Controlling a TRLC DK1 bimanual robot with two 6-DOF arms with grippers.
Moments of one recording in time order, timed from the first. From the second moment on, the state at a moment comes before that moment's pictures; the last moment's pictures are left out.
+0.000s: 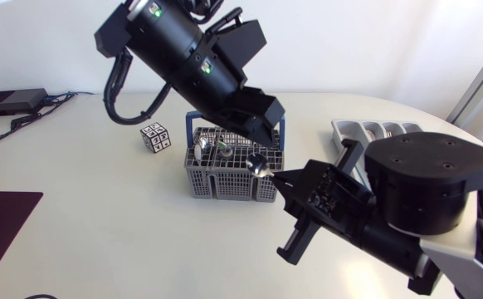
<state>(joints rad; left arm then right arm) -0.73 1.72 1.76 -1.07 0.33 0.03 0.90 1.02 0.54 0.07 0.26 -0.48</state>
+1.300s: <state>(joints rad) -0.55 1.42 1.19 -0.60 0.15 0.35 -0.64 1.67 0.99 -0.72 -0.53 -1.92</state>
